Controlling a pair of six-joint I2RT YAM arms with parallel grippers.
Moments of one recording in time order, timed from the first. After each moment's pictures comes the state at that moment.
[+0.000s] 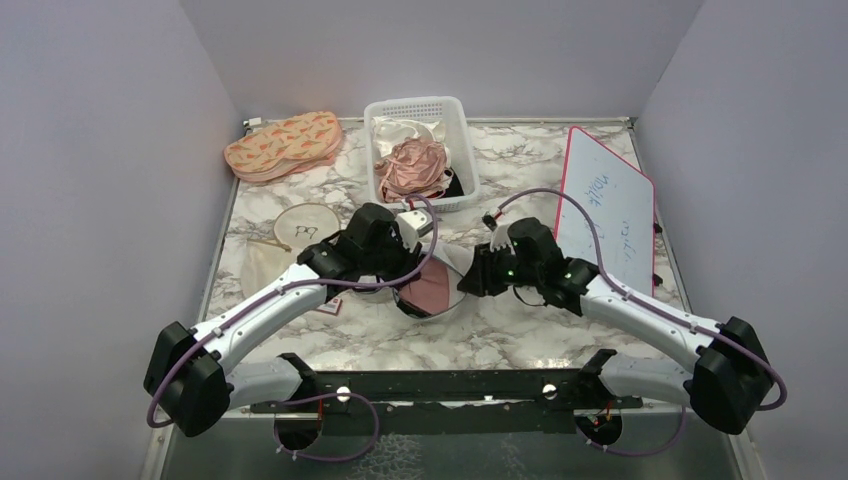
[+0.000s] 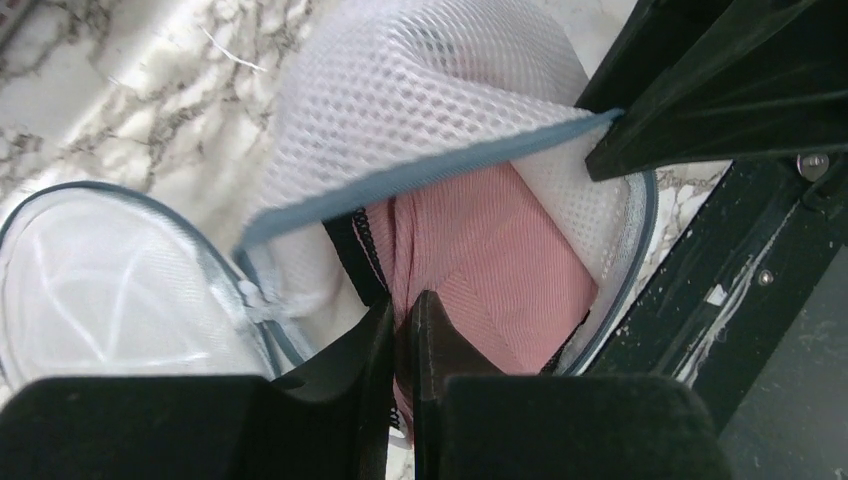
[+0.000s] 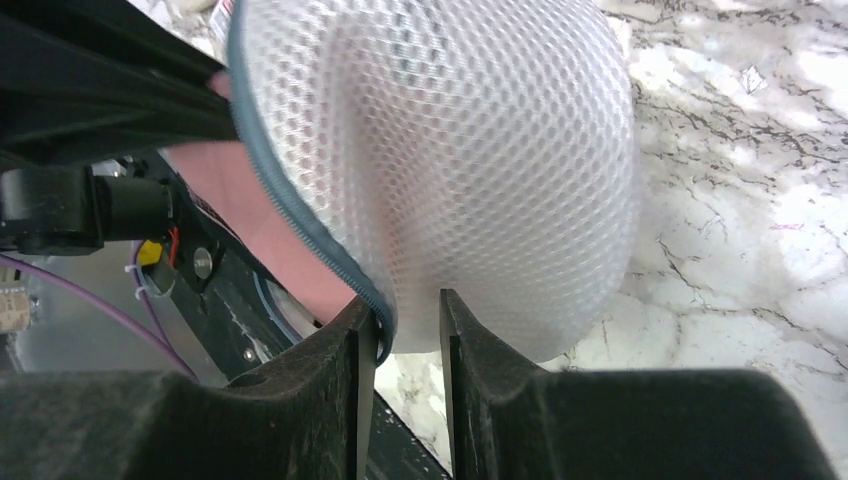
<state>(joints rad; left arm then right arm) -0.69 1.17 0.86 -0.41 0.30 -0.04 0.73 1.16 0.69 -0.18 -0.30 0.48</state>
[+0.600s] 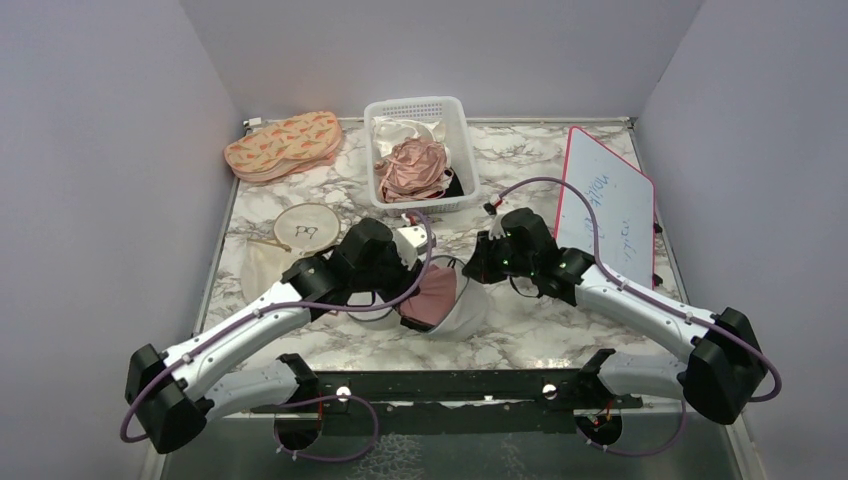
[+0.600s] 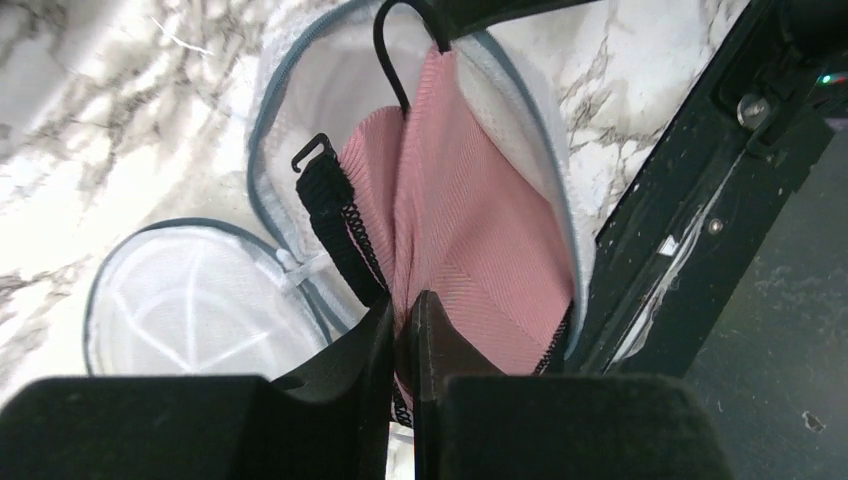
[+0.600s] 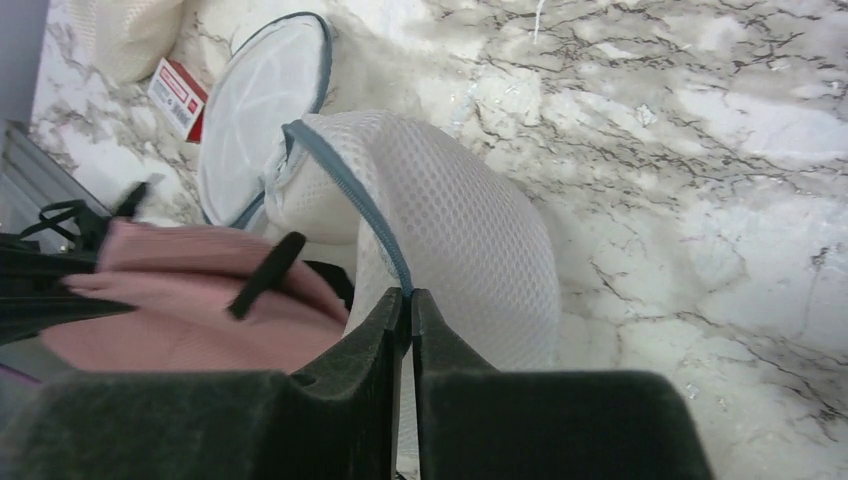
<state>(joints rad) -0.82 1.06 0.85 -0.53 0.25 -0.08 0.73 1.20 0.78 -0.24 -0.13 0.50</state>
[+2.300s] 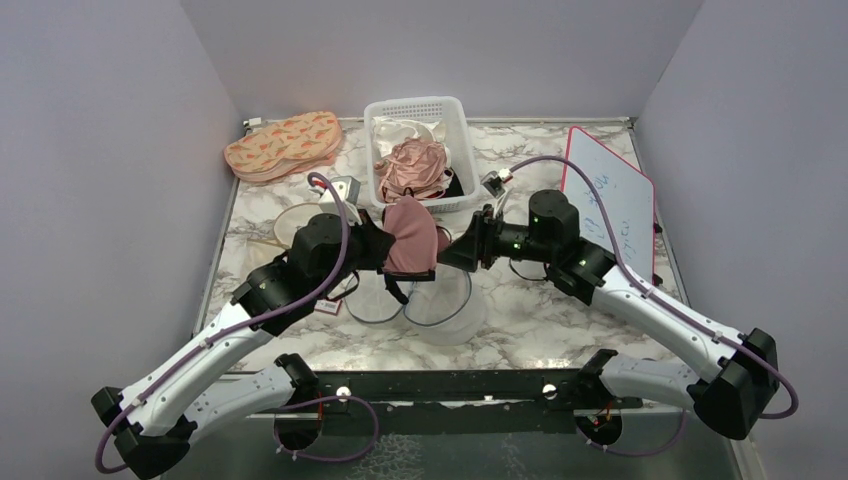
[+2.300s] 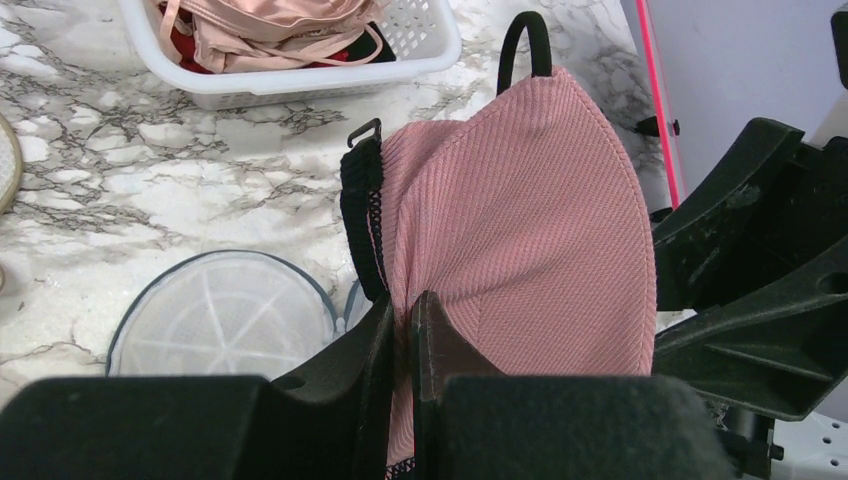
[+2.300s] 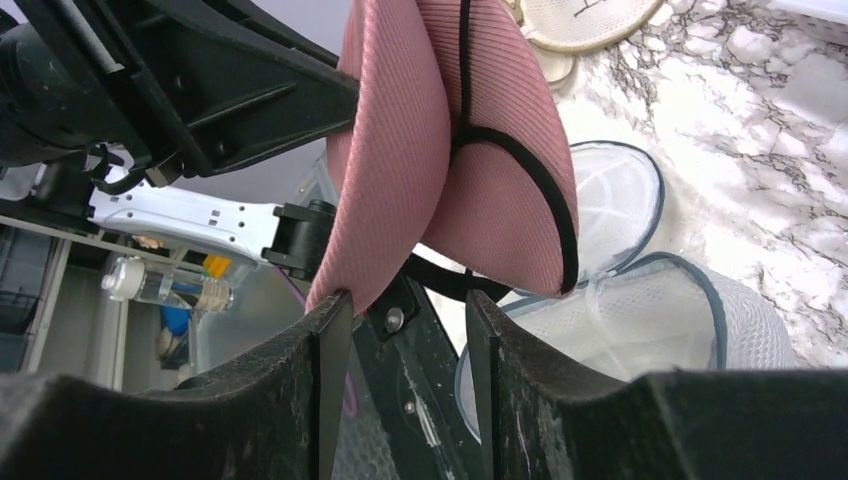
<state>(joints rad) -0.82 0.84 0.98 -0.54 -0.28 -0.65 0.73 1.10 0.88 -0.01 -0.53 0.60</state>
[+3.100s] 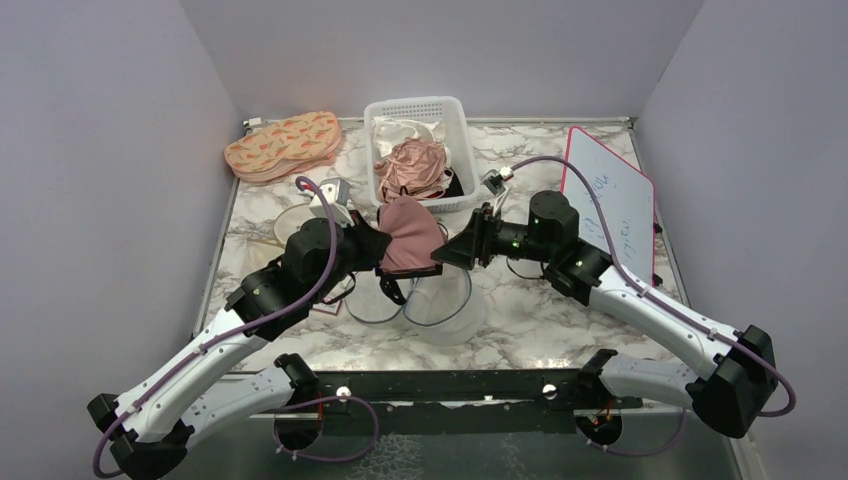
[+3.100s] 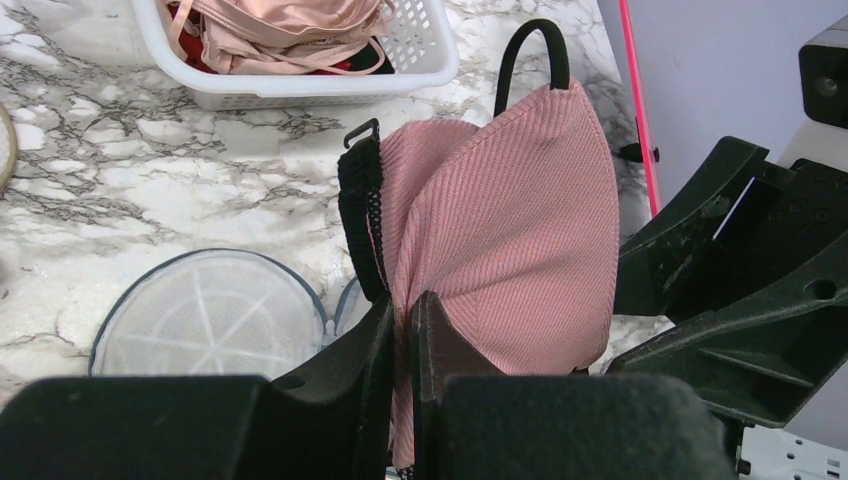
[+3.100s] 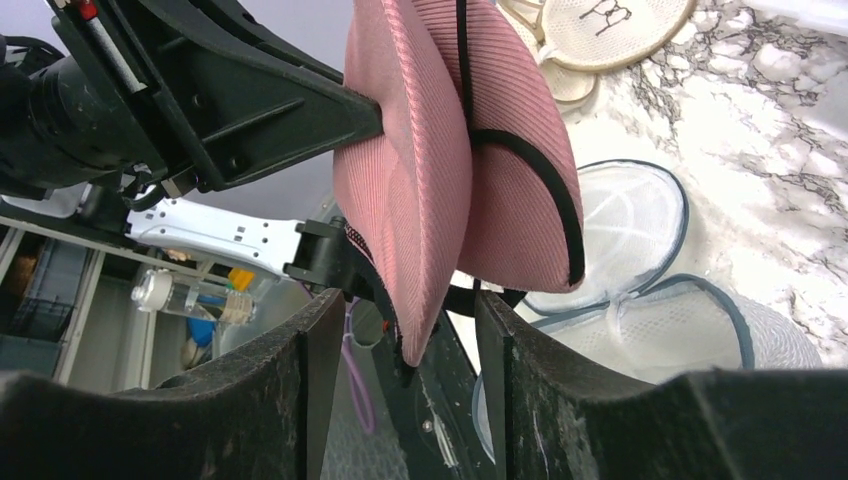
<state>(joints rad) -0.82 0.79 0.95 -0.53 -0.31 -0.71 0.72 1.12 0.86 0.08 -0.54 0.66</state>
